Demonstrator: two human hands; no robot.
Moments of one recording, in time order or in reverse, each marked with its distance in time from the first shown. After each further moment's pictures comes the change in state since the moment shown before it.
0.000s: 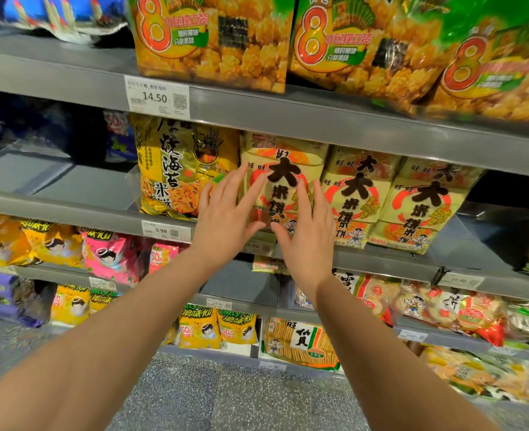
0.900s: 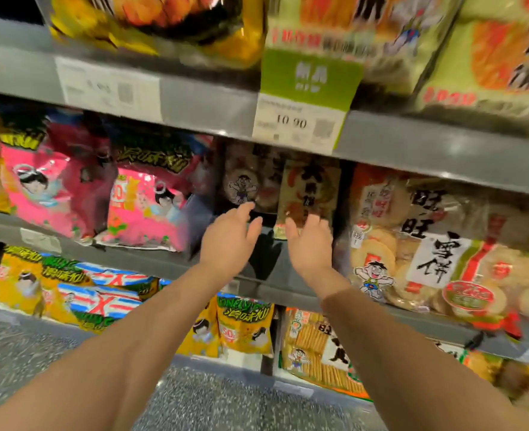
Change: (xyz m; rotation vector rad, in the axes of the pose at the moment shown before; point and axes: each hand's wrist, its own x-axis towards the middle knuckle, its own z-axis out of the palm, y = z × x) left_hand -0.140 -0.054 0.293 -0.299 -0.159 -0.393; right_hand -0.048 0.142 0.297 0.049 -0.270 0.309
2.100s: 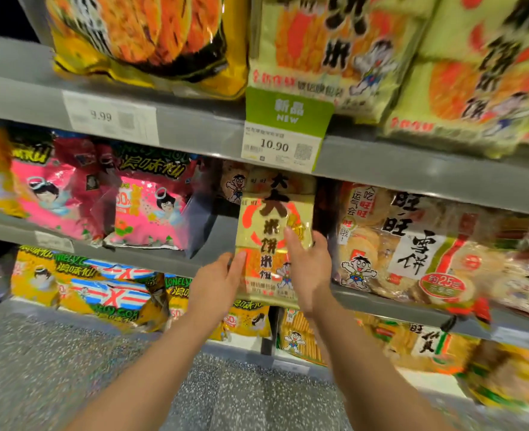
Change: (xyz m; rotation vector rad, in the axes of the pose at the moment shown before) left_hand -0.068 0.014 -0.022 -0.183 -0.196 -0.301; right_hand -0.065 -0.016 -0.048 0.819 -0.069 0.294
